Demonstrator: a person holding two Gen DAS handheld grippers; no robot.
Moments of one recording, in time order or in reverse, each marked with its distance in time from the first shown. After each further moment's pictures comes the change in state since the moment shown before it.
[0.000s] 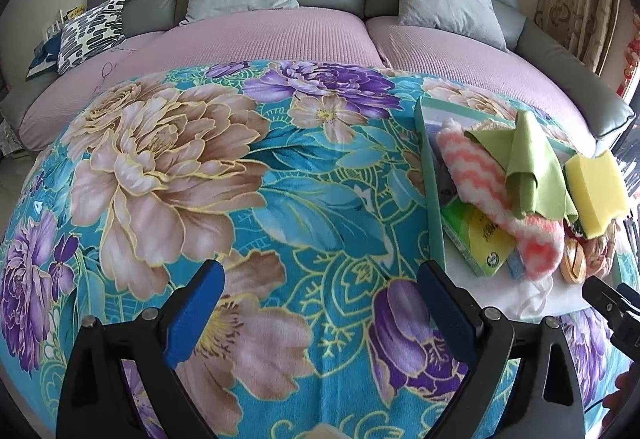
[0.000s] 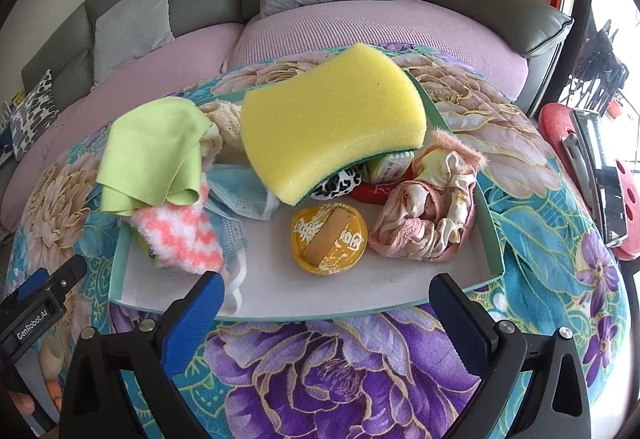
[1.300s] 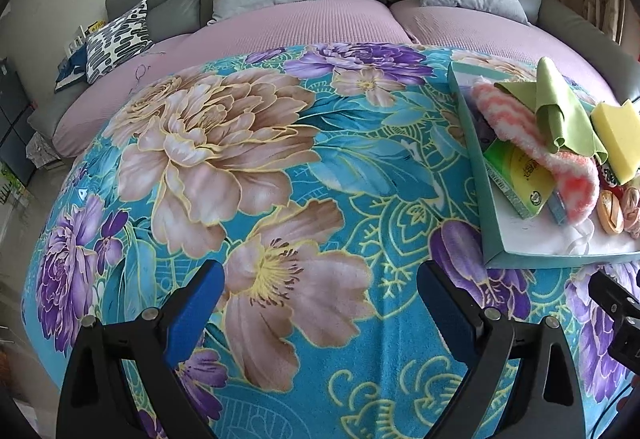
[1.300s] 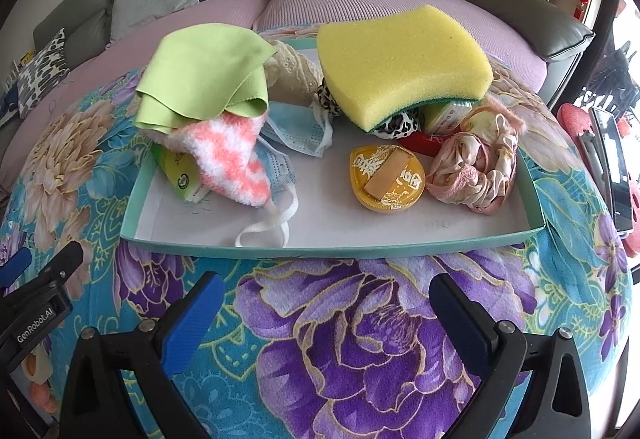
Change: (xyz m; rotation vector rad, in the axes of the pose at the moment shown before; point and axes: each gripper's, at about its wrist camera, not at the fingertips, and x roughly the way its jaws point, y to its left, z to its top) left arm -0.012 0.013 -0.030 0.050 0.027 0.160; right arm 0.003 0.049 -0.043 -0.085 0.066 -0.001
